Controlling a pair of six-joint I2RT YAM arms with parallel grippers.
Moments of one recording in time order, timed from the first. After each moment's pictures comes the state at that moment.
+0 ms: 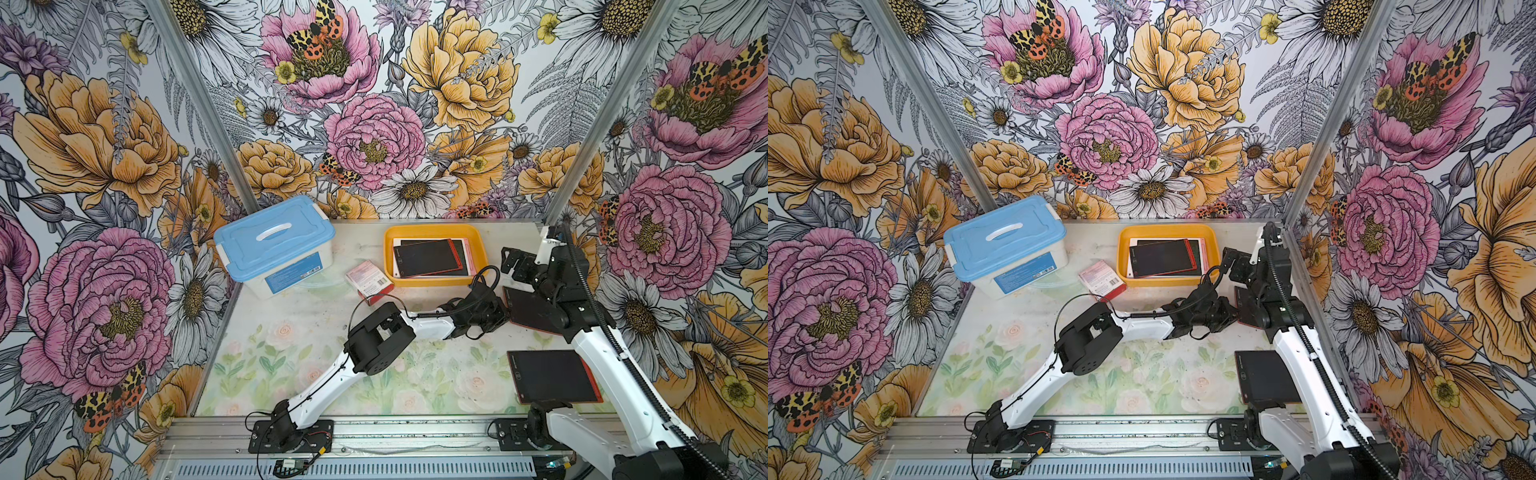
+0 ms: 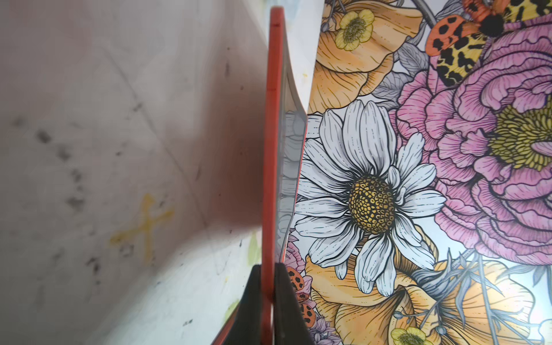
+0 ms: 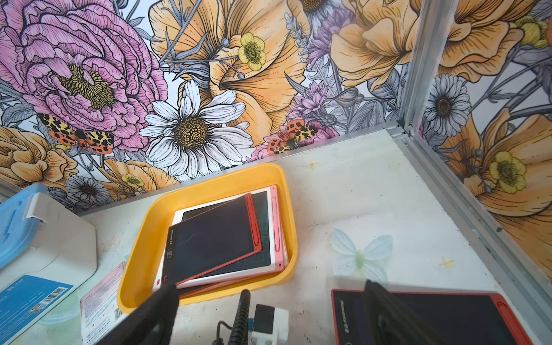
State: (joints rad) left arm -1.06 2.49 1.79 0.24 0.21 -1.49; right arm 0.08 1.01 0.92 -0.31 0.01 0.33
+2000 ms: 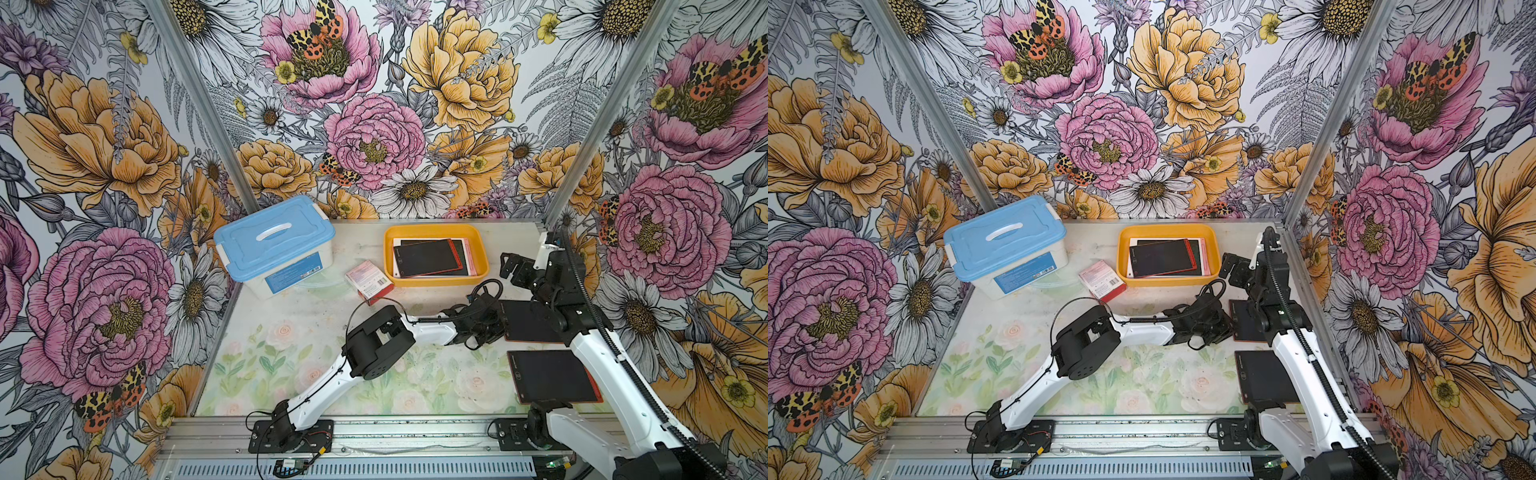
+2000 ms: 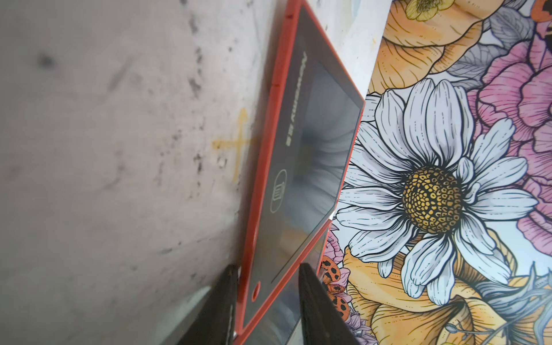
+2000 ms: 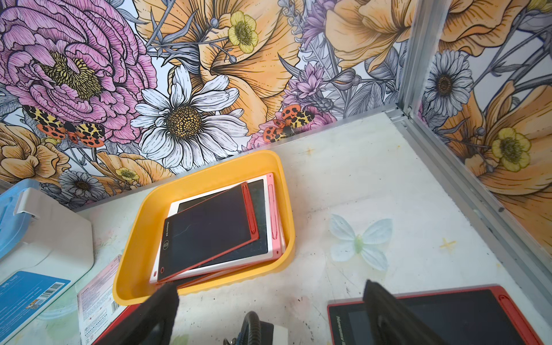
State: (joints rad) left arm -1.10 2.45 1.78 0.04 0.20 -1.47; right arm 0.08 0.99 0.87 -0.31 0.01 0.36
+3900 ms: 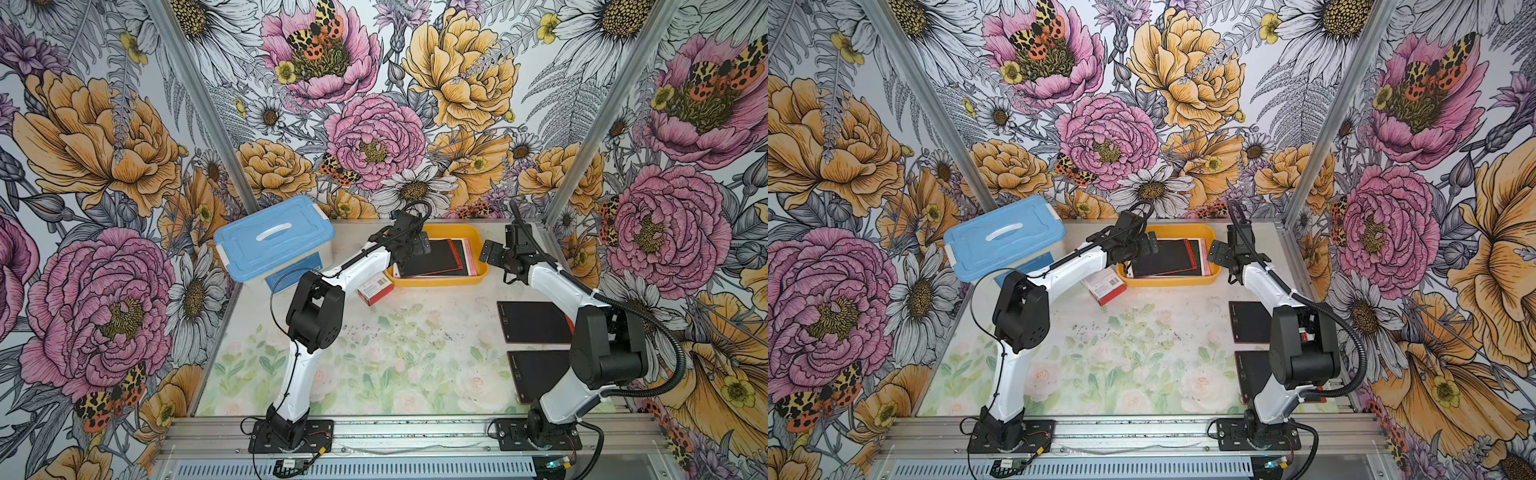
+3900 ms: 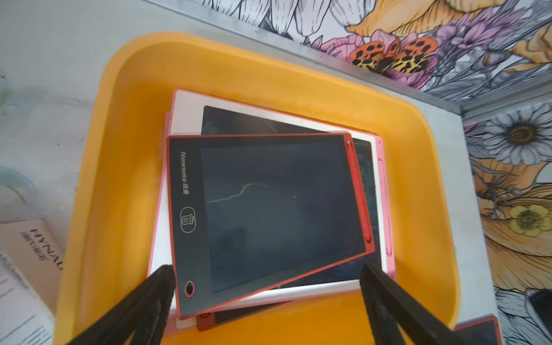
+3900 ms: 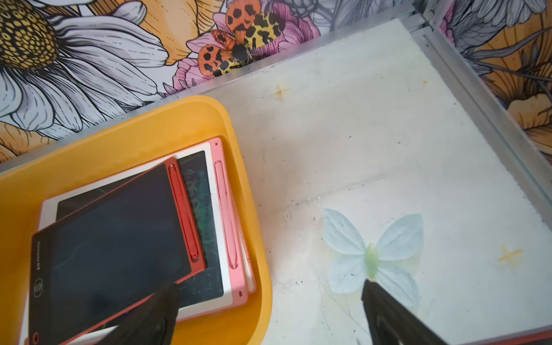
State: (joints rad) left arm -0.61 2.22 1.93 -0.57 -0.13 -0.72; right arm 0.08 1.68 1.20 -0.31 0.10 0.38
